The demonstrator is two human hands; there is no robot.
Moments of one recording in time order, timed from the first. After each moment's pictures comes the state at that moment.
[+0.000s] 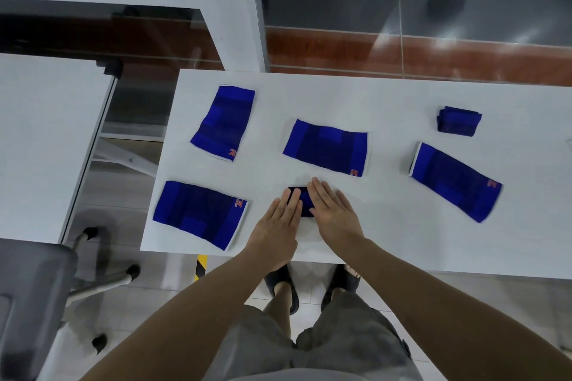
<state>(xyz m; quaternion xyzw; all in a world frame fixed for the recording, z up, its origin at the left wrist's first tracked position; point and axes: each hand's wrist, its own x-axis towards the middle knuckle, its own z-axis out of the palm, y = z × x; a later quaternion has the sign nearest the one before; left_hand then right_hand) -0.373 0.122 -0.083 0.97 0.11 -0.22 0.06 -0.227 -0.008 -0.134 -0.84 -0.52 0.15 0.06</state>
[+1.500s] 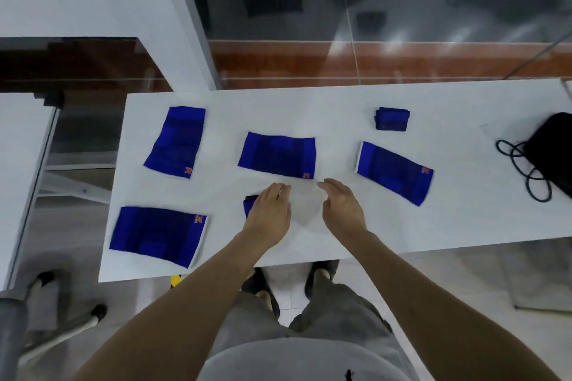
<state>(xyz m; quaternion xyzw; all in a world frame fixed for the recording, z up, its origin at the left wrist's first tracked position) -0.284 0.098 -0.057 0.95 0.19 -0.08 0.25 -0.172 -0.063 -0.060 -0.92 -0.28 0.17 0.21</state>
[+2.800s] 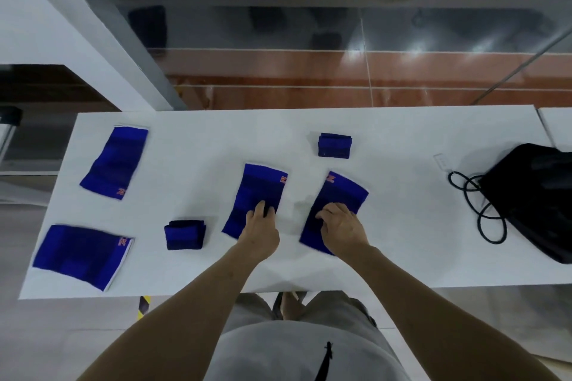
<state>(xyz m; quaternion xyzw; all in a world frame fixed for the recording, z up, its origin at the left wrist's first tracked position) -0.137 -0.030 -0.058 0.87 0.33 -0.27 0.26 -0.004 -0.202 -0.074 -0.88 -0.39 0.26 0.08</state>
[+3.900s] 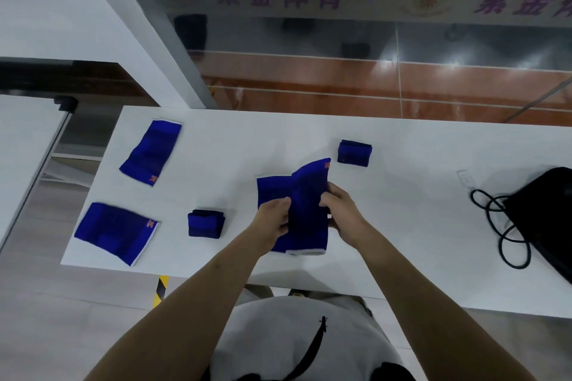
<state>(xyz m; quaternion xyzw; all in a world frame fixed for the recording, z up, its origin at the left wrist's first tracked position) -0.135 -0.026 -0.003 0.46 0.52 -0.06 0.72 -0.002 -0.147 0.012 -0.68 -0.05 0.54 0.50</state>
